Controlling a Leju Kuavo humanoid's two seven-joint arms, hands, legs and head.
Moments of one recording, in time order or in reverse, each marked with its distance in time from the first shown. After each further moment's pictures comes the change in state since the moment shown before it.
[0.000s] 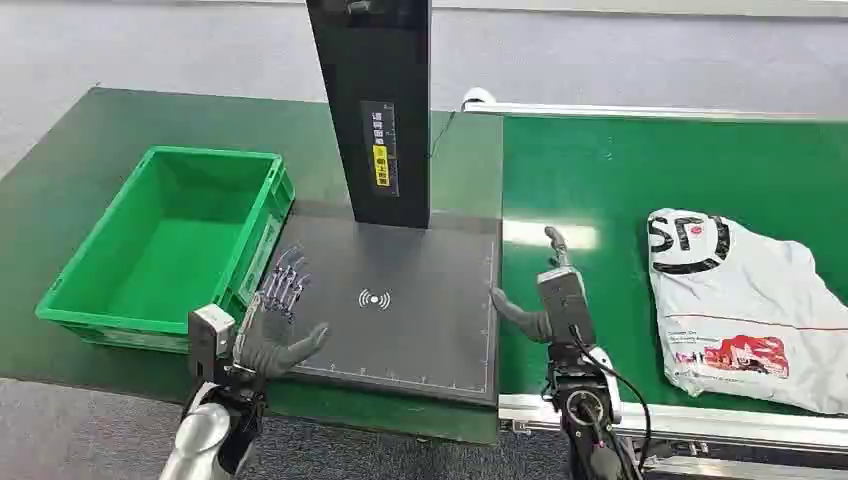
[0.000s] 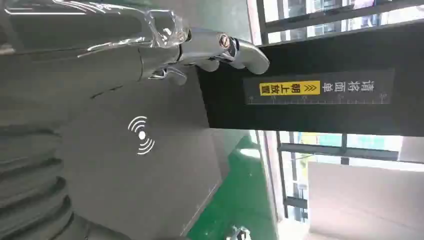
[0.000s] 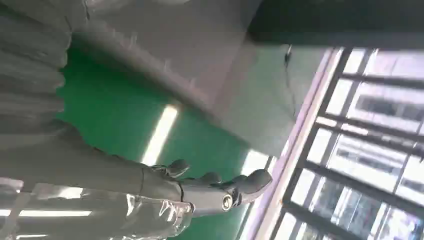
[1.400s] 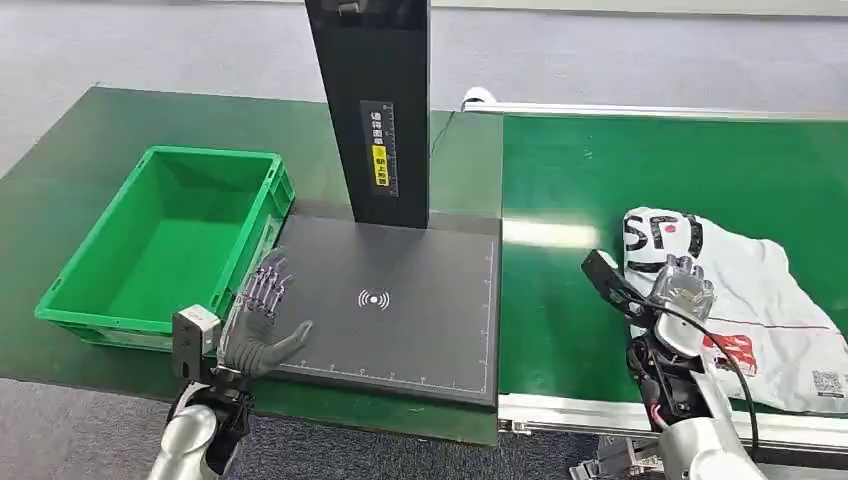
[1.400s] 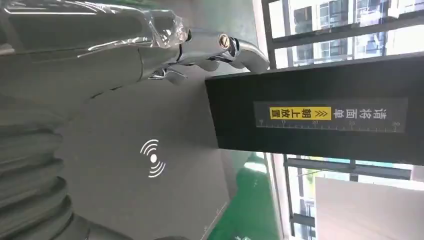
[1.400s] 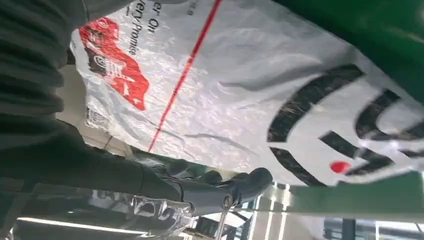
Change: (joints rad) left arm 0.009 0.008 0.058 0.000 -0.011 0.002 0.004; right arm -0.335 -0.216 -0.157 0.554 0.945 0.095 0.635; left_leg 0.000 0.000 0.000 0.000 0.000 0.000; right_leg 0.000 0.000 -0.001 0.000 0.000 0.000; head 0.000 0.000
